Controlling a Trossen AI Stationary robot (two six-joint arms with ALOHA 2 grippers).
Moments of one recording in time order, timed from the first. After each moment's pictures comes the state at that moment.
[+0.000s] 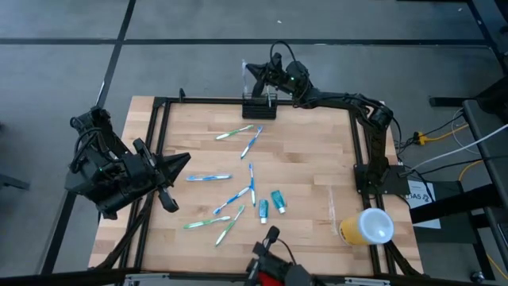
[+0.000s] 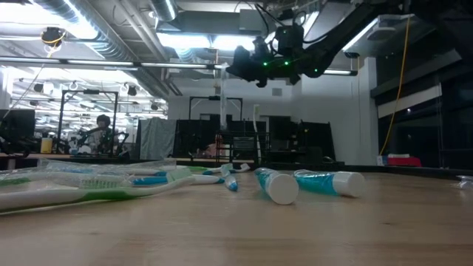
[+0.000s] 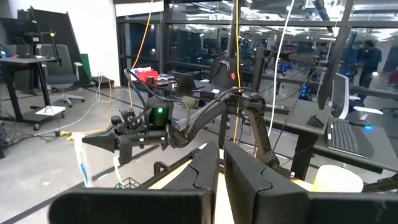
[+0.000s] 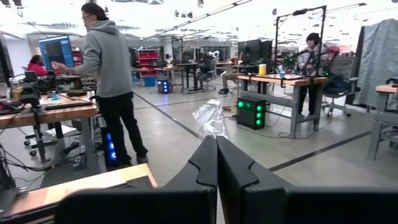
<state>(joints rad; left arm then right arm) -0.94 1.22 1.37 0.26 -1.57 0.27 -0.61 1.99 1.39 0.74 -0.18 0.06</state>
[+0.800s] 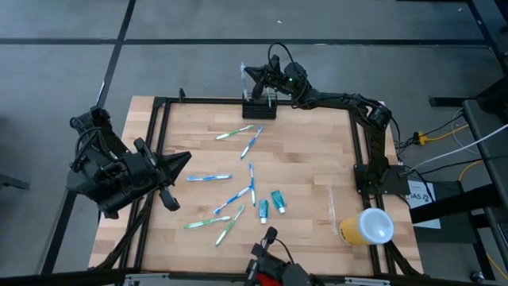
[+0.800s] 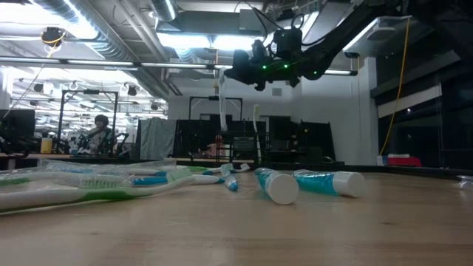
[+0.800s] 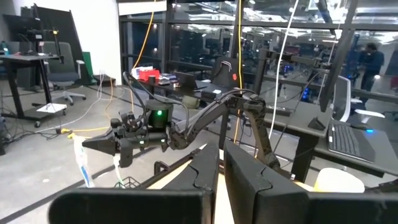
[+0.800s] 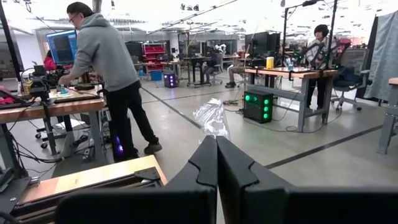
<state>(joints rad) -0.93 1.22 1.37 0.26 -1.57 0.26 -0.61 2.01 1.39 0.73 -0.20 0.06</state>
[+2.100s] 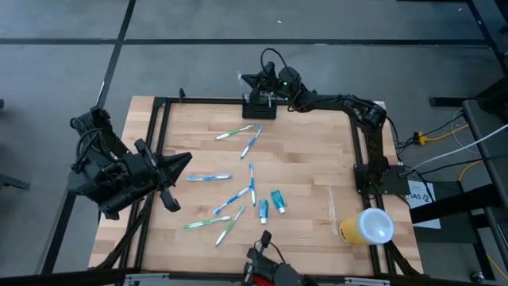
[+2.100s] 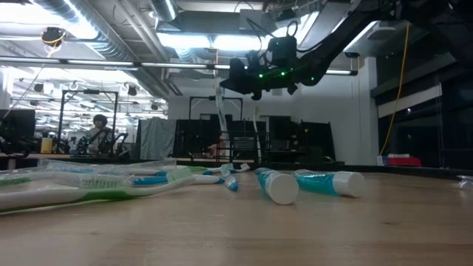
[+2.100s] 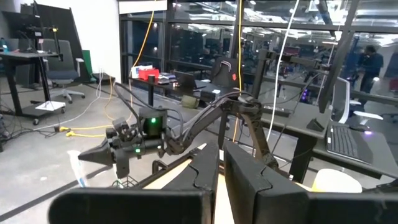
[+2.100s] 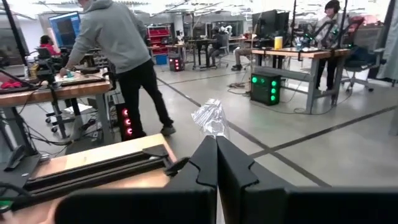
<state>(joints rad) -0.93 1.23 1.37 0.26 -1.57 0.24 -0.58 2.06 1.39 0.70 -0.21 0.07</state>
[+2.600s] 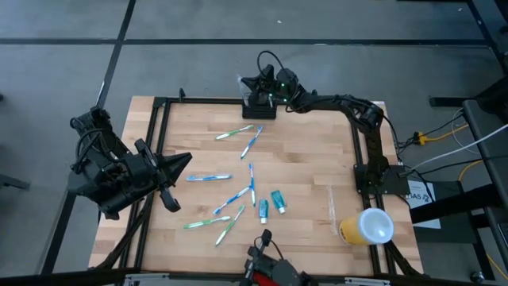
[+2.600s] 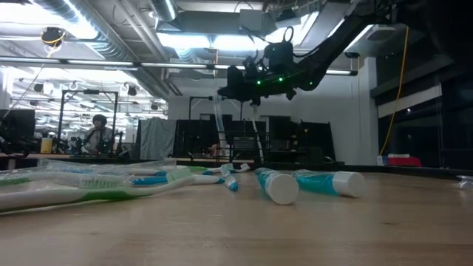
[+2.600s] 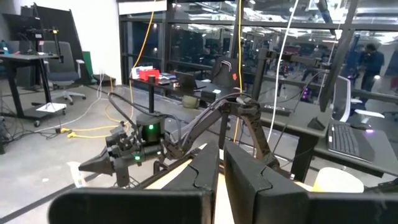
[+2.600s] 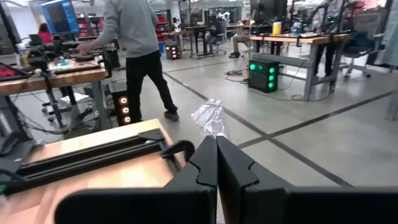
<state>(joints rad) -0.93 1.23 1.37 0.25 -1.57 0.25 -0.59 2.09 1.39 0.68 -0.20 0.07</state>
